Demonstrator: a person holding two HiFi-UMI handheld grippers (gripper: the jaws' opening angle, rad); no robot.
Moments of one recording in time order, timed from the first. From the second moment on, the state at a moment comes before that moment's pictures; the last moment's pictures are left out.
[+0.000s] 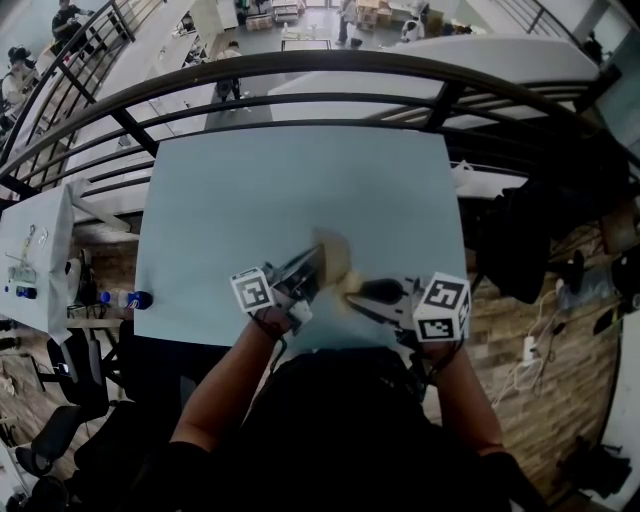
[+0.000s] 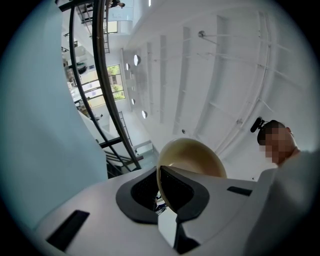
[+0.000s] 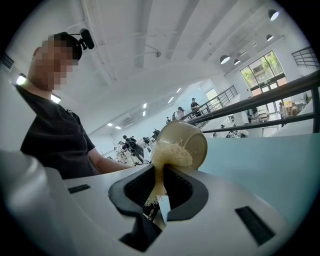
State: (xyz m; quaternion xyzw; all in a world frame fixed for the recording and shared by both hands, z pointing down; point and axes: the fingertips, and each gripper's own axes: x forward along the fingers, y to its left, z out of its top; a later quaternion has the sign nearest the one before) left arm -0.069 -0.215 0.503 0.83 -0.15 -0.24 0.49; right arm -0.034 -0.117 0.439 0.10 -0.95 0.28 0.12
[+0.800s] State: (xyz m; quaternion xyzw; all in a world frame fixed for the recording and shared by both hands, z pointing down) left arm -0.054 -0.194 0.511 0.83 -0.14 -0.20 0.50; right arm -0.026 -0.162 0.391 0.16 -0.96 0.21 0.10
